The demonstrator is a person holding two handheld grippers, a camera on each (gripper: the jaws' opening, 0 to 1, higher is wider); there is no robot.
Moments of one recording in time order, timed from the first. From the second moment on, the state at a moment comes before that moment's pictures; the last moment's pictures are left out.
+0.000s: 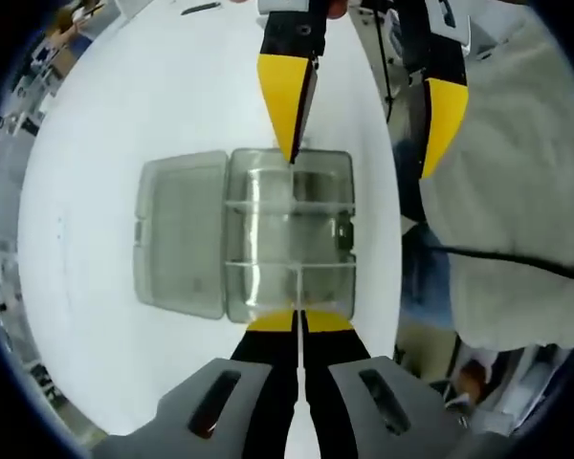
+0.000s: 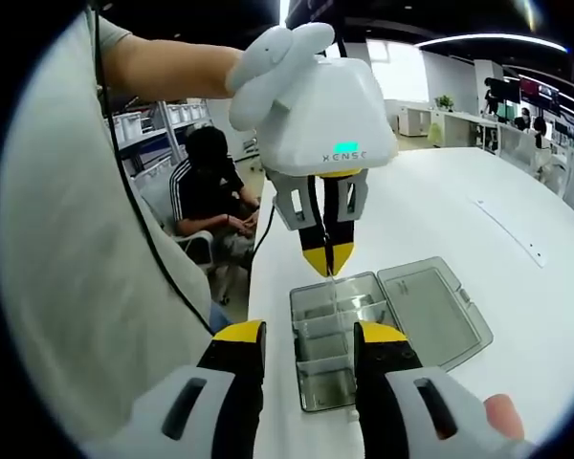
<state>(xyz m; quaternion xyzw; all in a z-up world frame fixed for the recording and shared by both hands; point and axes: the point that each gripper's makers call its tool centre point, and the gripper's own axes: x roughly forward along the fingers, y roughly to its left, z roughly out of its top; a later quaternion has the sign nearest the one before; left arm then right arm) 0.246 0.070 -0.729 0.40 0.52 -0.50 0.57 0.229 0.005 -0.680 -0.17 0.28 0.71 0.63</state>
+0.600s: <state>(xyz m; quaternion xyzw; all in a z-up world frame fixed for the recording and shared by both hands) 0.248 0.077 -0.729 0.42 0.52 -0.49 0.56 0.225 0.003 -0.680 -0.17 0.28 0.70 0.63</state>
